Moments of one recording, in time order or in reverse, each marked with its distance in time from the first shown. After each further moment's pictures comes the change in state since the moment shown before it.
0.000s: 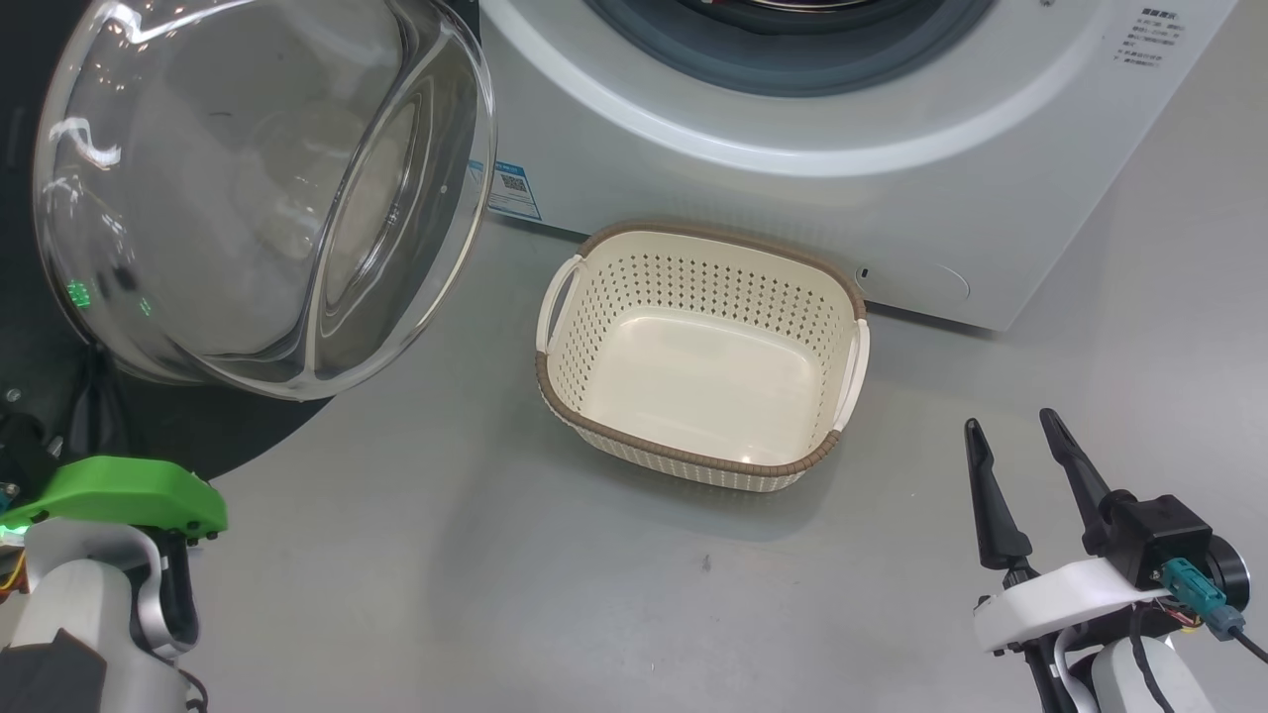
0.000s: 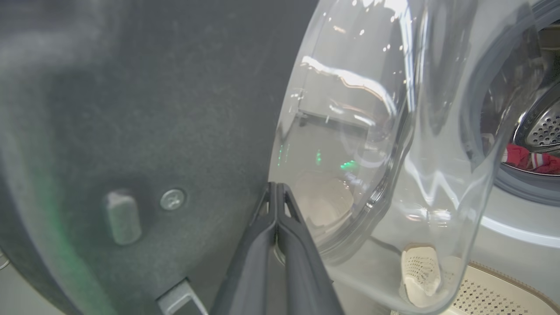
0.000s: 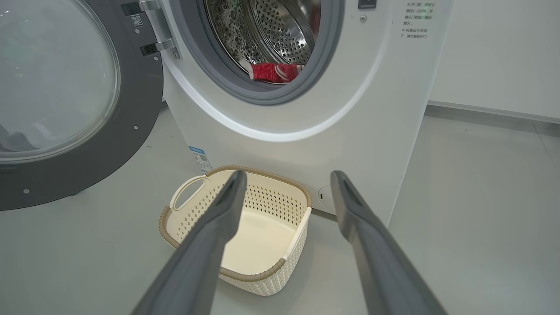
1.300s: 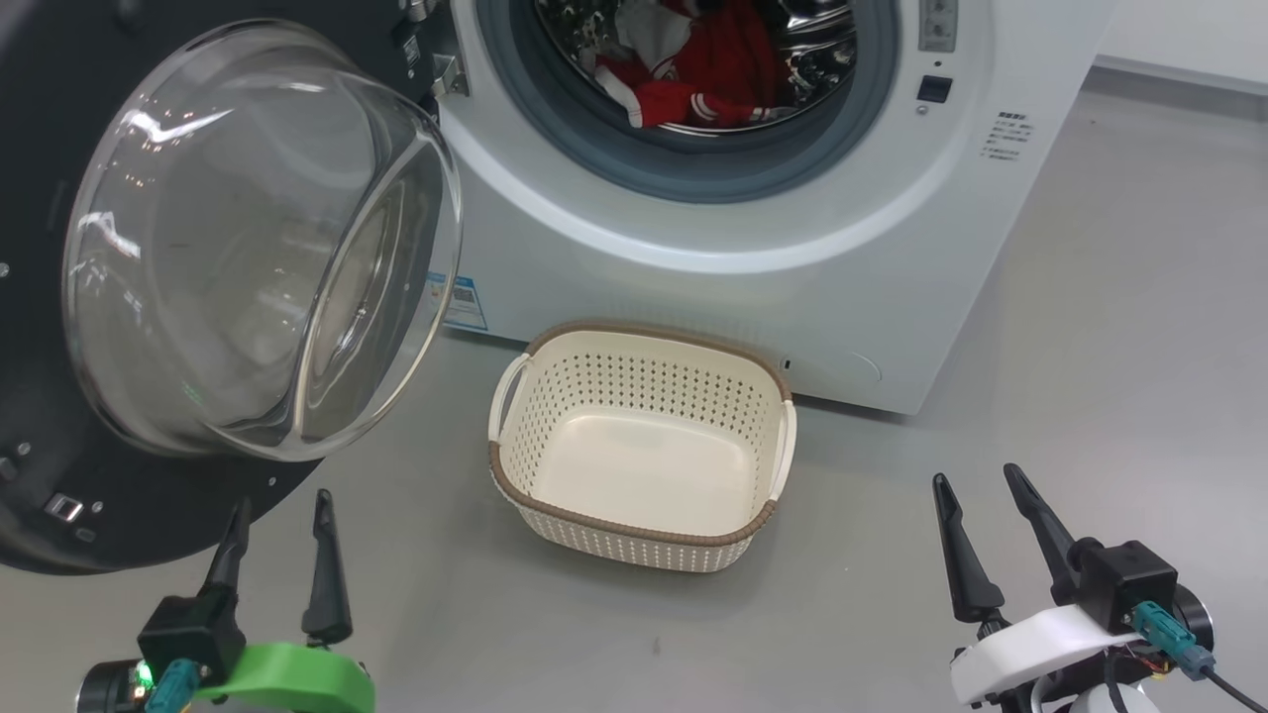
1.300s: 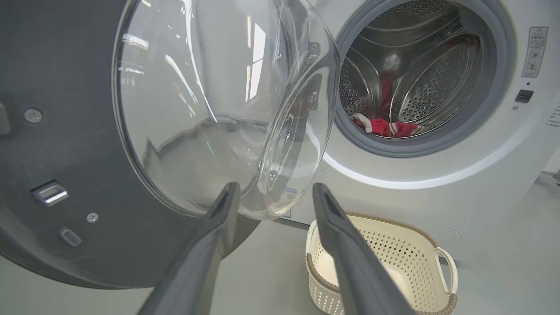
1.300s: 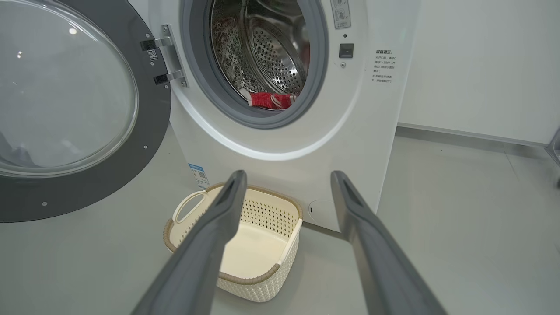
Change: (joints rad) left arm 0.368 -0.100 -0.119 -0.321 0.153 0.000 -0.004; right arm 0.060 0.016 0.040 0.018 0.022 0.009 0.000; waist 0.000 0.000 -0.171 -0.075
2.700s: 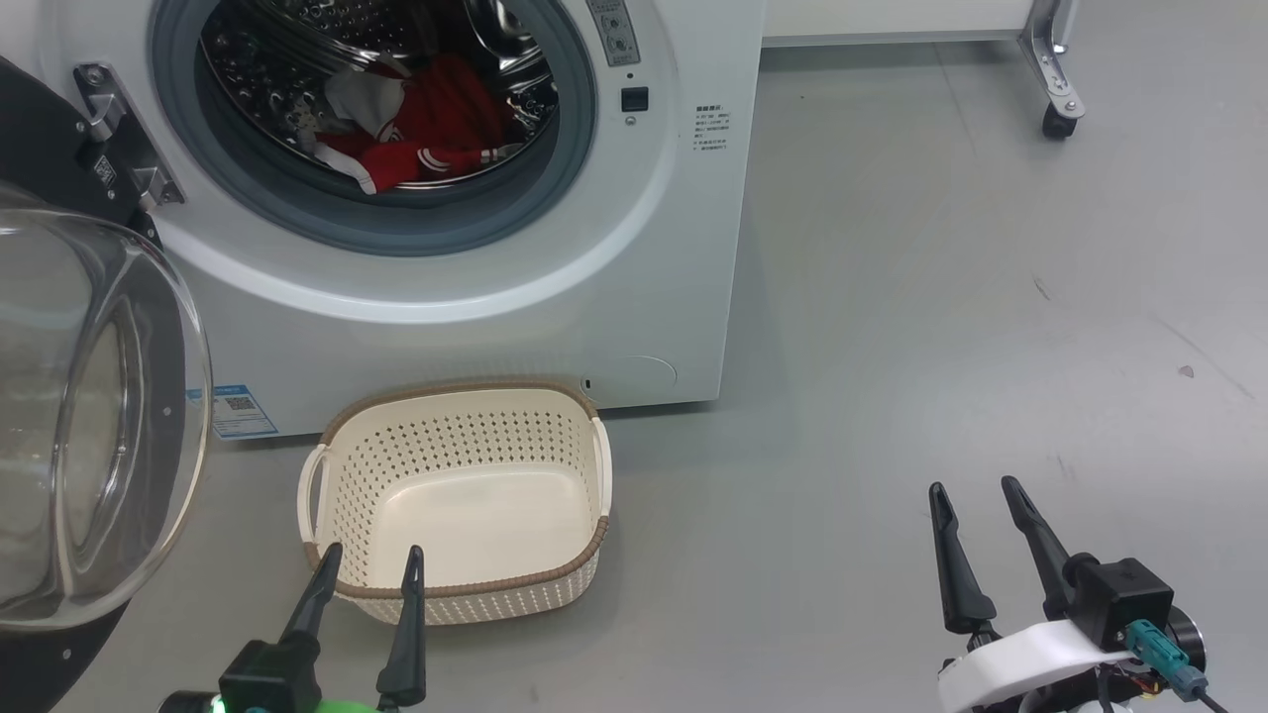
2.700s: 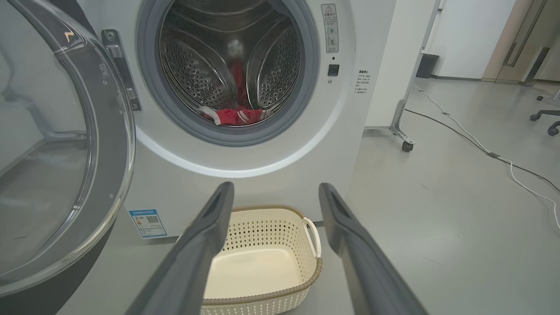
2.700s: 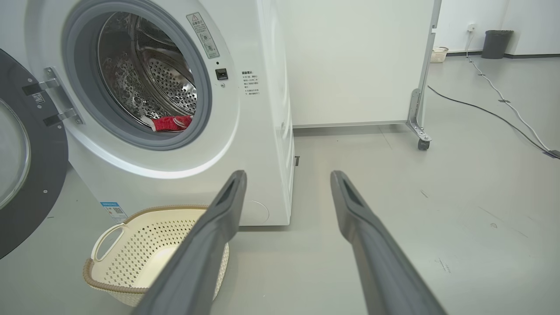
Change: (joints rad) left arm 0.126 0.002 -0.110 -0.146 0.028 -0.025 0.066; right arm 0.041 0.002 0.046 -0.051 0.059 -0.055 0.000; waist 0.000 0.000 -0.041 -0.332
